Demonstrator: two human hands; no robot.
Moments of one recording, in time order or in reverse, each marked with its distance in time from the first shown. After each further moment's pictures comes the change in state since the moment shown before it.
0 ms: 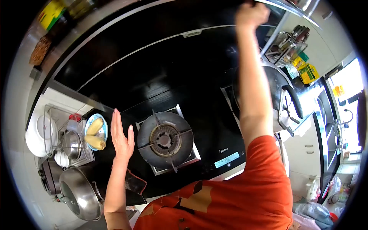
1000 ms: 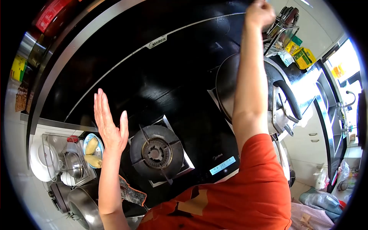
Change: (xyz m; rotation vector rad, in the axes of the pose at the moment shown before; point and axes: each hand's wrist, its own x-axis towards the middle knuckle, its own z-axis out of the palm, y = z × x) left_hand 0.120 0.081 0.016 0.107 0.115 0.303; right_hand 0.036 0.111 -0.015 0.228 0.057 0.252
